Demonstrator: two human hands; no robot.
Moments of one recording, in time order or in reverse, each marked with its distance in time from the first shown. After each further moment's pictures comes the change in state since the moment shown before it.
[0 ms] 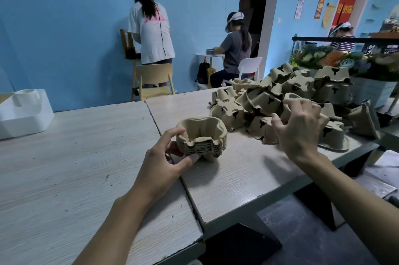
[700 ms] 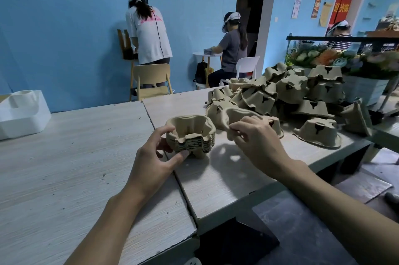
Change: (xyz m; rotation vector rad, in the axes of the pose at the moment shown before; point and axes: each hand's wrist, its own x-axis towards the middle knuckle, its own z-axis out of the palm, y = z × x) left_hand 0.000 -0.007 -0.003 0.017 0.074 0.043; right_hand -0.034 -0.043 -0.008 0.276 -0.295 -0.530
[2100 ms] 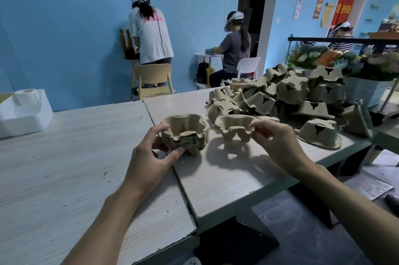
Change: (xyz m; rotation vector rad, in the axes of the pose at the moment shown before) left_hand 0.001 -0.006 -0.005 0.021 0.059 -0.009; right_hand -0.016 0.037 -0.012 0.324 0.044 0.264
